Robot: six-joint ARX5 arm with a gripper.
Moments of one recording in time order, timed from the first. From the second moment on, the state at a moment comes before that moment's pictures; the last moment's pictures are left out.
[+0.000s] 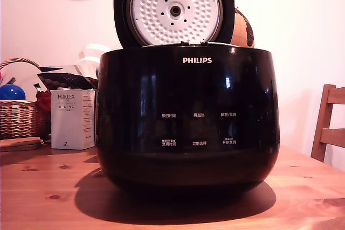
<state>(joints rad) -0.27 2.21 2.44 -0.39 0.95 -0.49</state>
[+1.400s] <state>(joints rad) -0.35 2.27 2.44 -0.94 1.01 -0.27</state>
